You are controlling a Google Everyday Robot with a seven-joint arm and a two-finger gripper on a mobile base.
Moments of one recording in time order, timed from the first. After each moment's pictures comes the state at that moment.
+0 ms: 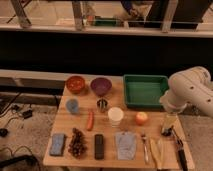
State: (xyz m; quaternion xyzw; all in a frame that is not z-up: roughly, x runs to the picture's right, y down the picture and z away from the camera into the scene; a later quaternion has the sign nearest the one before) arm 0.294 0.115 0.681 -0.28 0.02 0.03 0.96
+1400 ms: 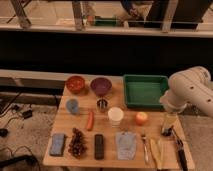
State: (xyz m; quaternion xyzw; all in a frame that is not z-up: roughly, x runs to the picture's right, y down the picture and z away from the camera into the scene) arm 0.294 0.114 0.680 -0.28 0.02 0.03 0.96
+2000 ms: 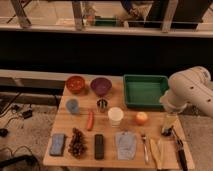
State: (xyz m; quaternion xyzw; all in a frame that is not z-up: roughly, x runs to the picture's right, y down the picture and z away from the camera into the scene) arm 0.294 0.114 0.680 -0.28 0.02 0.03 0.96
